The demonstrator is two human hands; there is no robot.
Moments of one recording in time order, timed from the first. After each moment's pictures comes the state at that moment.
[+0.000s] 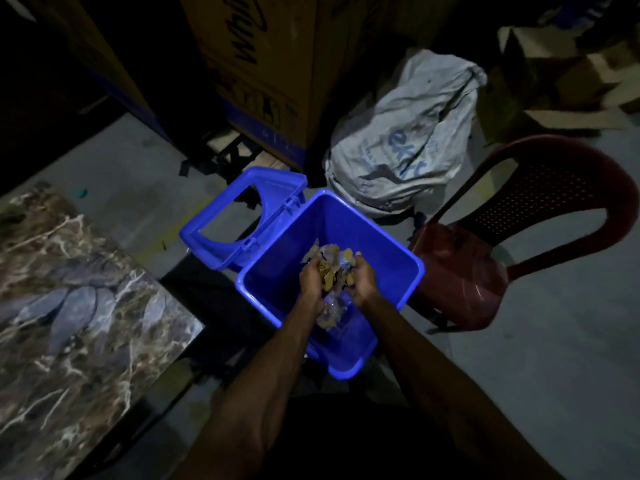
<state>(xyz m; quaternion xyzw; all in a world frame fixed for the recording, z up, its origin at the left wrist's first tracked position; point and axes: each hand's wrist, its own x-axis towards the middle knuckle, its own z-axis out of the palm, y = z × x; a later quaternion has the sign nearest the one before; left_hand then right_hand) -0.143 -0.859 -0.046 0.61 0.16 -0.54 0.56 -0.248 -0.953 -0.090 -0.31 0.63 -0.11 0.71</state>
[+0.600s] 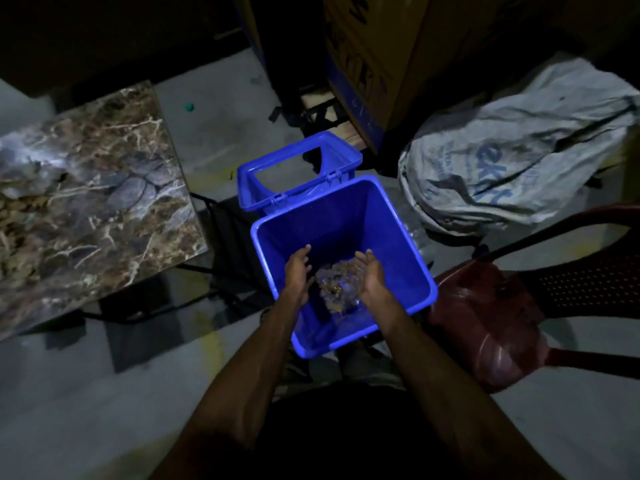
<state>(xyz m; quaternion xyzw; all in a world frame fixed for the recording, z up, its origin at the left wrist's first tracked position) -0.190 -0.848 0.010 0.61 0.33 -0.37 0.62 -0.260 -0.980 -0.028 -0.33 0.56 0.03 0.76</state>
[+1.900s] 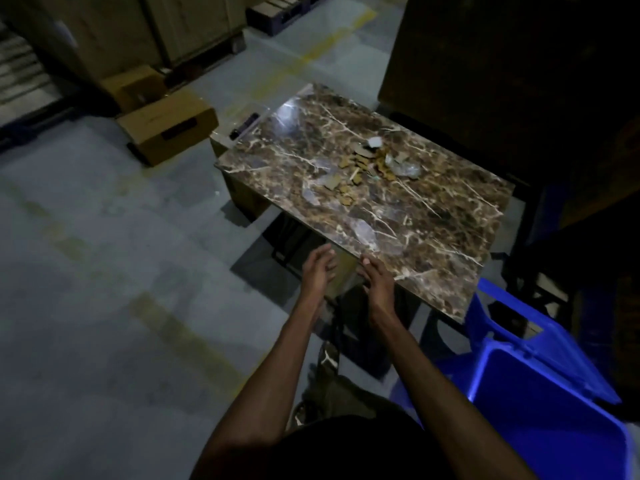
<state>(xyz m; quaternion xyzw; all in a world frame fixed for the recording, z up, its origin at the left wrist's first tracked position) -0.174 -0.307 0.090 0.45 0.39 0.08 0.80 -0.138 -0.428 0.095 -0.67 0.11 0.20 0.70</state>
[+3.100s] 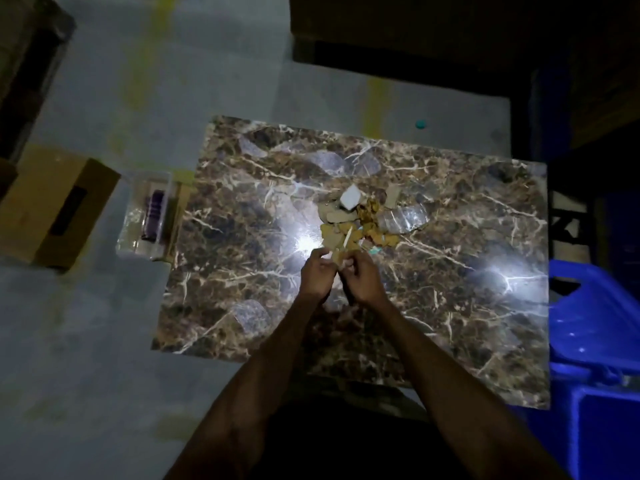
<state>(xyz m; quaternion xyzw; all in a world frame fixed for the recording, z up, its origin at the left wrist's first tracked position) 0.245 -0.115 -0.023 0.75 0.28 -0.20 0.57 0.242 -0.247 -0.038 -0.87 0.07 0.17 0.46</state>
